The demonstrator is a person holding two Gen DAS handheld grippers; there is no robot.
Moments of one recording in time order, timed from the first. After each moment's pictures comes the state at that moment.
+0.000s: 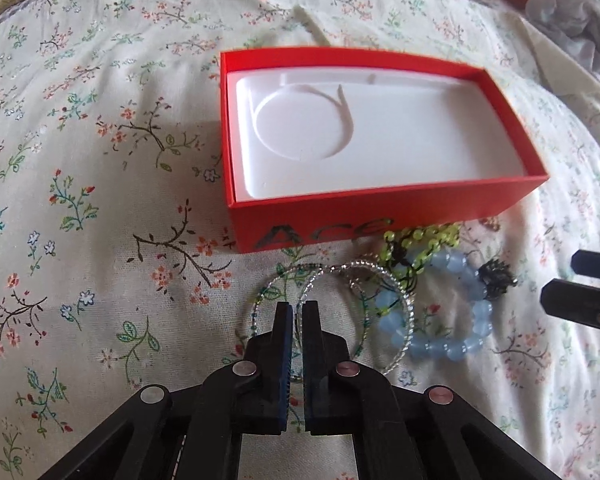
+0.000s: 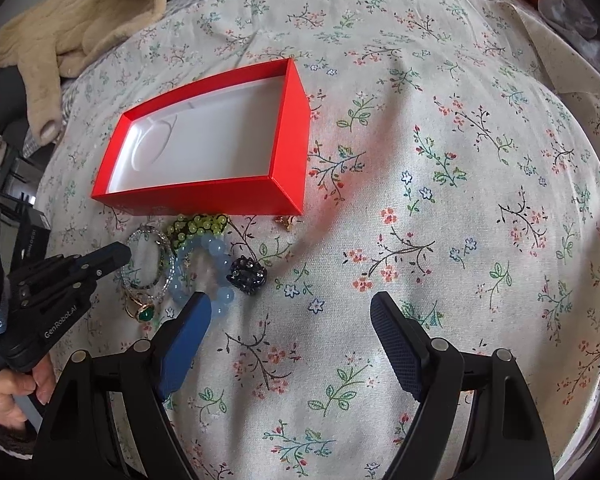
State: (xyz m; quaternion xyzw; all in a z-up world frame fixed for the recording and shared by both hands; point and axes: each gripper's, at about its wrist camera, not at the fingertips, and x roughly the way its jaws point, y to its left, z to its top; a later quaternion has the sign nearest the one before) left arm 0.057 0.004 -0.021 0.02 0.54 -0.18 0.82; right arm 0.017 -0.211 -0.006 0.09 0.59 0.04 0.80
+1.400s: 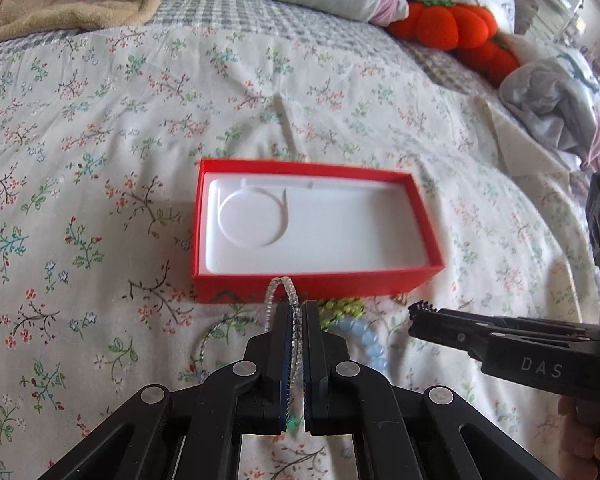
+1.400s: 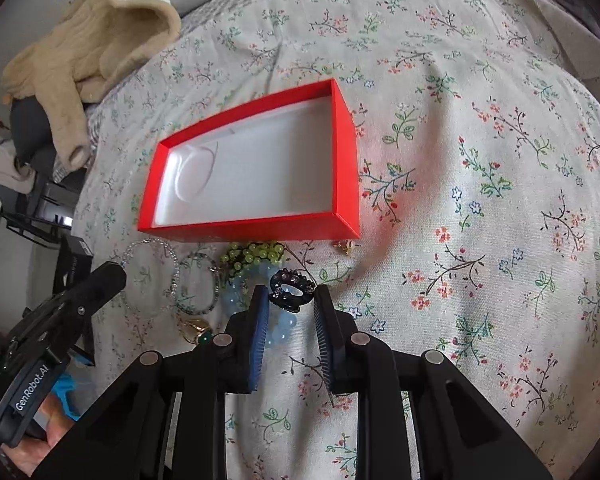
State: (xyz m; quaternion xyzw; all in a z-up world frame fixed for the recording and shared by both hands) left arm 0.041 -0.003 0.046 -0.06 0.47 -0.19 0.86; right arm 0.032 -0.198 0.009 0.17 0.57 0.08 0.80
